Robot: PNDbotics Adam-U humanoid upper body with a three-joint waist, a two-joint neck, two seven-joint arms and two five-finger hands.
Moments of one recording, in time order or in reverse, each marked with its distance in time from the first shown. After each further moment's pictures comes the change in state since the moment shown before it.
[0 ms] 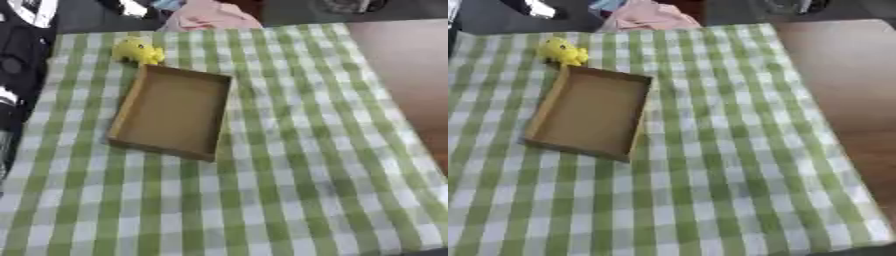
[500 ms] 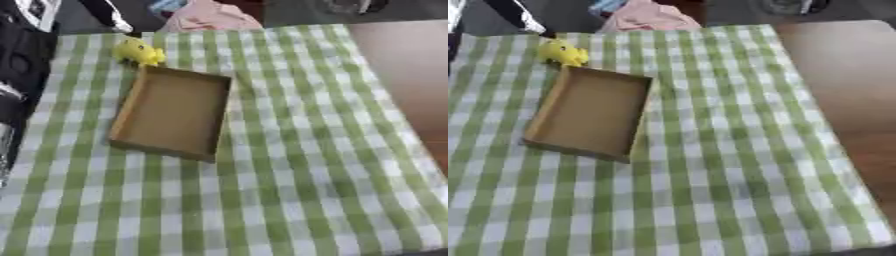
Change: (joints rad) left arm -0.017 -0.001 0.041 0.070 -0.186 -0.021 0.021; right arm 0.000 0.000 0.005 0.000 -0.005 0.001 0.008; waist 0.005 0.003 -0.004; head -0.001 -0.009
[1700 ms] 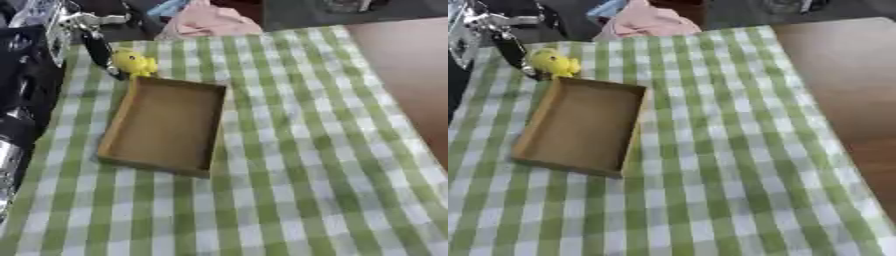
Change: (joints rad) left arm -0.037 -0.019 0.031 0.117 -0.446 -0.069 0.101; right arm -0.019 -0.011 0.001 0.000 0.000 -0.006 0.015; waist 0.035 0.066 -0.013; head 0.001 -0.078
